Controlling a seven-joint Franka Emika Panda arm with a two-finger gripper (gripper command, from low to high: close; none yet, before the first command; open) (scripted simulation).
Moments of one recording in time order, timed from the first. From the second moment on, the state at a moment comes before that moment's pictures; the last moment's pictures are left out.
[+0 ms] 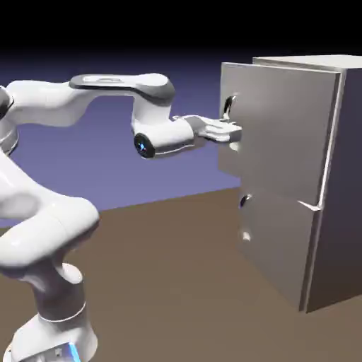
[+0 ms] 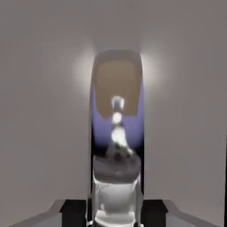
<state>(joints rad) -0.83 -0.88 1.02 -2.44 2.80 2.61 1.82</state>
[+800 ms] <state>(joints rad) -0.20 -0.77 0.36 -2.68 2.36 2.51 1.73</state>
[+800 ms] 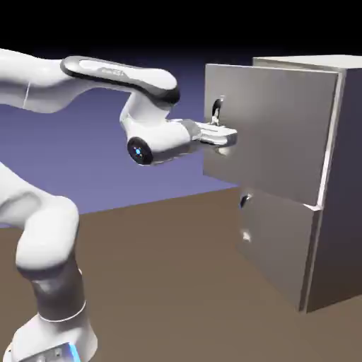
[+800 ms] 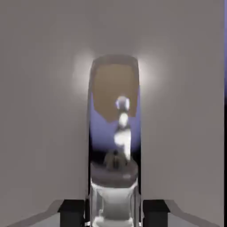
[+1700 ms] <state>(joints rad) -0.20 -0.68 -0.47 -2.64 1.25 1.56 1.93</state>
